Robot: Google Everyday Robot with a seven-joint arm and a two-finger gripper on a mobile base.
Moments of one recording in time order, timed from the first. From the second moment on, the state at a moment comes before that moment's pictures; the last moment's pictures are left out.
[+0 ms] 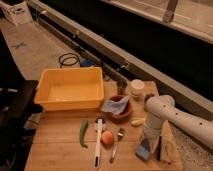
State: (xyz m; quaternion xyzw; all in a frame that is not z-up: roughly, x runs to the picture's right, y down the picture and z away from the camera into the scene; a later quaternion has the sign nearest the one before) arm 0.219 0.295 0.759 -0.44 -0.27 -0.31 0.80
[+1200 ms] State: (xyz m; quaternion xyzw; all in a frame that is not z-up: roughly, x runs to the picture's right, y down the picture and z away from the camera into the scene) arm 0.154 0.287 0.768 -0.43 -0.31 -0.36 0.77
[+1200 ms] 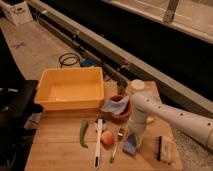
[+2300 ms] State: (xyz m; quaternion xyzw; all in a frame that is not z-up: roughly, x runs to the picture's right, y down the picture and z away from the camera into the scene) arm 0.216 0.241 0.790 -0.46 -0.24 -0.34 0.79
